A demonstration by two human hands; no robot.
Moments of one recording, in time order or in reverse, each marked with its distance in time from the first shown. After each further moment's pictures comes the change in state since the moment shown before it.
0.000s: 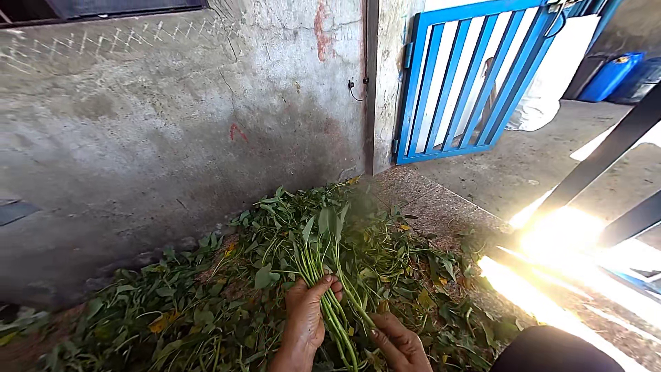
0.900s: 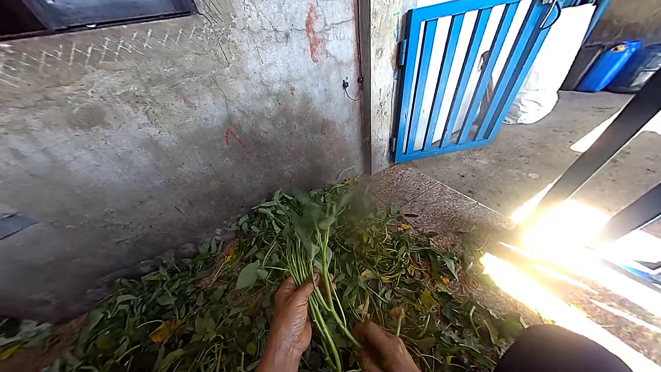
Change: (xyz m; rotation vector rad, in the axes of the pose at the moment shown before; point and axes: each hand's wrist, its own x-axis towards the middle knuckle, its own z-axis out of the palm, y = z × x) left_hand 0.008 0.016 -0.010 0.038 -0.116 0.088; right_hand 0.012 -0.016 0.012 -0.357 -0.245 -0.158
